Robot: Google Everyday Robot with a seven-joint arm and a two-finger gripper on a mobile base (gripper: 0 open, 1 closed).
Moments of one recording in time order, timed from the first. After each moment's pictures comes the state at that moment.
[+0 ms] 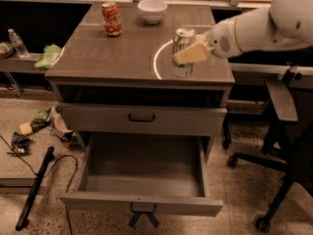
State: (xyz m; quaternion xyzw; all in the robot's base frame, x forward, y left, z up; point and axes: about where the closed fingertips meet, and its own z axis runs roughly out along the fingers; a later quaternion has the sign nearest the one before) arm 0.651 -0.094 0.924 -0.40 0.77 0.24 0.43
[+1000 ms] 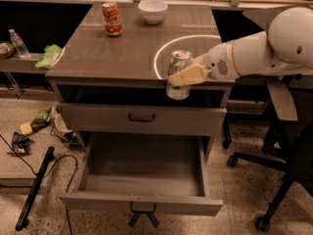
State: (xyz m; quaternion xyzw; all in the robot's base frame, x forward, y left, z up) arm 0.601 -0.079 0.887 -0.40 0.78 0.28 0.40
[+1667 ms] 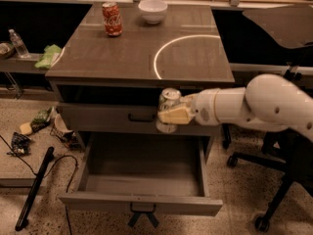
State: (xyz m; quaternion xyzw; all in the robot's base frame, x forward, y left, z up) arm 0.563 -0.052 0.792 -0.35 0.78 0.29 0.42
